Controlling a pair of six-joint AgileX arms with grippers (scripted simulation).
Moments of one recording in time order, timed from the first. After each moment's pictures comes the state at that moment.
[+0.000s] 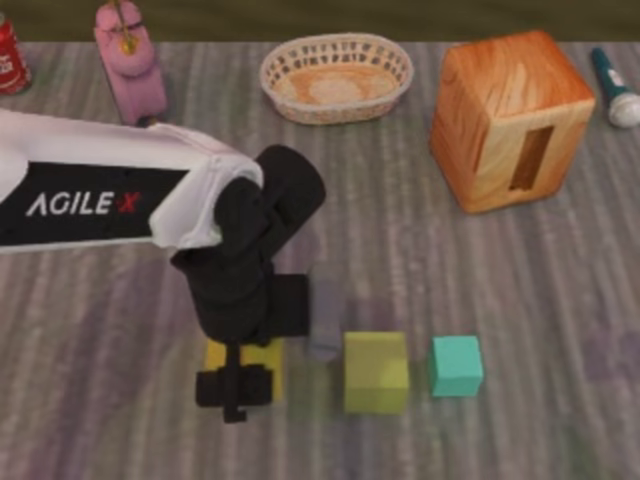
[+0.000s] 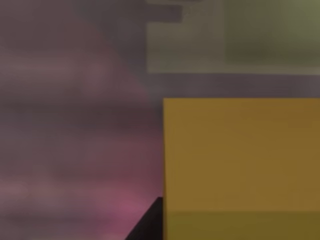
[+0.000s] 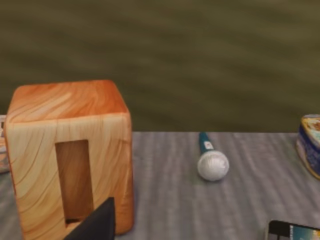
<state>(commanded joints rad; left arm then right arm) -0.66 1.91 1.15 -0.81 0.00 0.91 0.01 0.00 0.00 0.00 0.00 0.00</state>
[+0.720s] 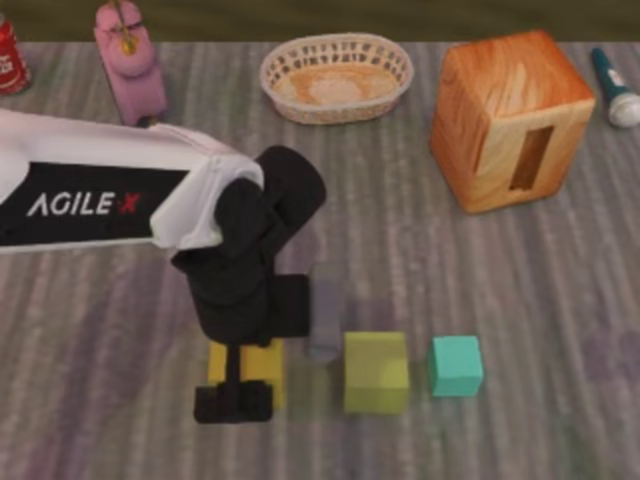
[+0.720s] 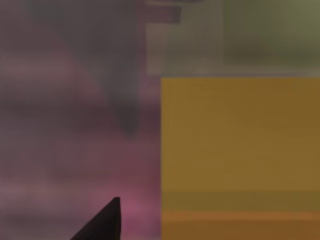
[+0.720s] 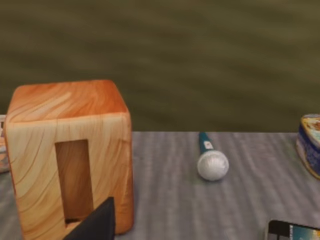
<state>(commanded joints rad) -0.65 1.91 1.15 -0.81 0.00 0.91 0.01 0.00 0.00 0.00 0.00 0.00</state>
